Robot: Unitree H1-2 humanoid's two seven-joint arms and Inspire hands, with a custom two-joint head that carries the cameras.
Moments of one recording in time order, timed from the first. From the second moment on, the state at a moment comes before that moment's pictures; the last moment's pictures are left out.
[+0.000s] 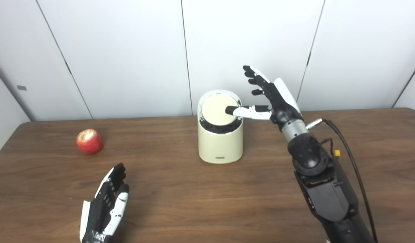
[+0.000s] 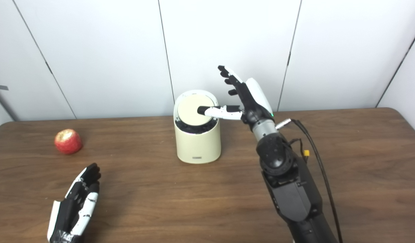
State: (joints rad) left arm 0.18 0.06 0.11 -0.15 0.03 -0.21 0.03; right arm -0.62 -0.14 0.17 0.05 -0.44 0.28 0.04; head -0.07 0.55
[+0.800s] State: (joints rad) left arm 0.18 0.06 0.11 -0.15 -0.01 -0.21 0.02; right arm -0.76 -0.12 0.28 0.40 -0.57 0.04 -0.09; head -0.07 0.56
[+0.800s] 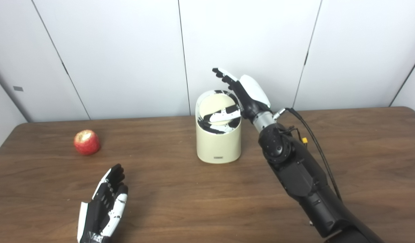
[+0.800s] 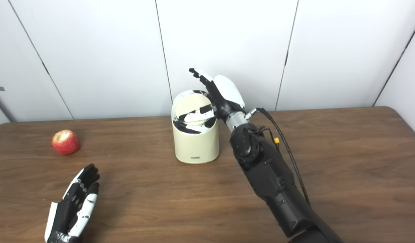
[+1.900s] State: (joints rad) left arm 0.18 0.06 0.12 -0.15 -0.03 -0.18 0.02; right arm -0.72 -0.14 0.23 0.35 -0.53 0.03 -0.09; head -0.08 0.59
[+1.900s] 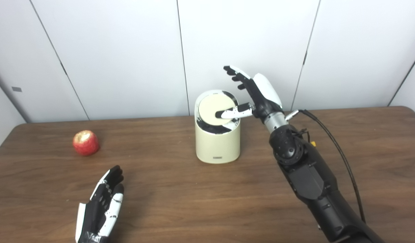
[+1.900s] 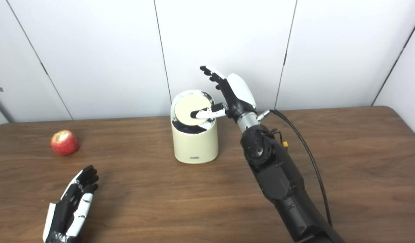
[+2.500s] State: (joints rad) left arm 0.18 0.06 0.12 -0.15 -0.04 -0.17 0.02; right arm -0.75 -0.25 0.43 0.28 -0.83 0.01 -0.10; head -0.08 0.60
